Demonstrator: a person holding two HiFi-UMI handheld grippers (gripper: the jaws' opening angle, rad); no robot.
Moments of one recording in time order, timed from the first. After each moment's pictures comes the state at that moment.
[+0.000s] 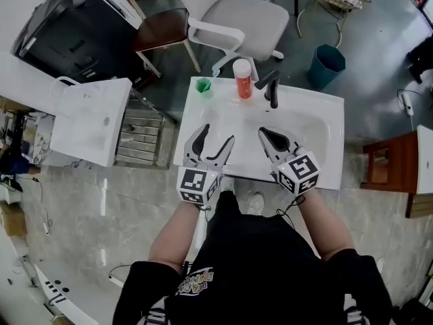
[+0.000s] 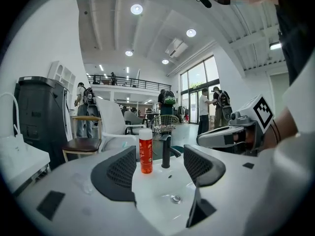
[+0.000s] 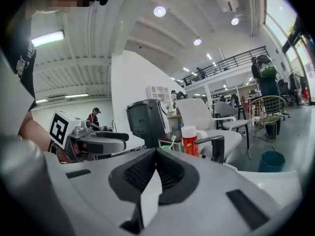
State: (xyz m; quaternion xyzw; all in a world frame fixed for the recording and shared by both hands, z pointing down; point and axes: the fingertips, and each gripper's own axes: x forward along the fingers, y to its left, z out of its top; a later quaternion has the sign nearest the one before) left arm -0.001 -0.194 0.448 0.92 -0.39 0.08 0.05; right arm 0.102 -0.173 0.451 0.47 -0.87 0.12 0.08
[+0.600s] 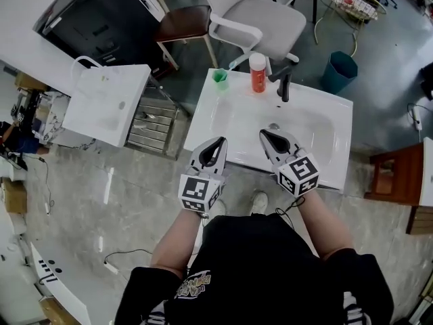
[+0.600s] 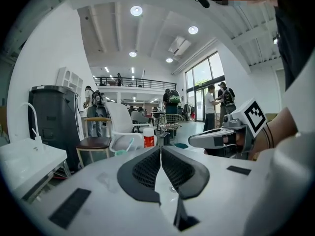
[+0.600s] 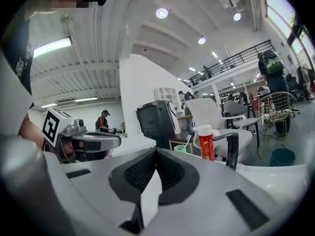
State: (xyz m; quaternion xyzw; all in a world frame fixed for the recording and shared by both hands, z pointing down) left arm -0.035 -0.123 0.430 0.90 -0.43 0.09 0.05; right arm 0.067 -0.132 0.442 0.42 -0.90 0.12 0.06
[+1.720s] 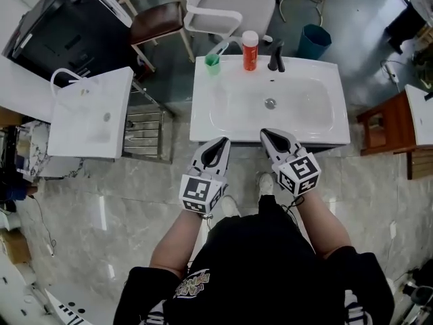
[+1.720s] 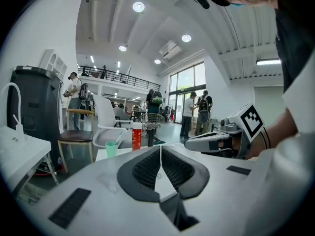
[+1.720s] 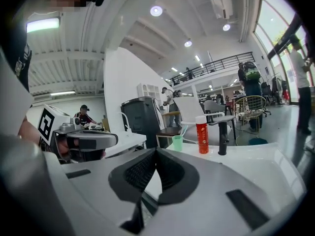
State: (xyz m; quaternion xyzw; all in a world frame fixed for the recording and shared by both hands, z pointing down) left arm -0.103 -0.071 0.450 0.95 -0.30 0.08 0.08; right arm -0.005 -0.061 0.463 0.54 -0.83 0.14 0.08
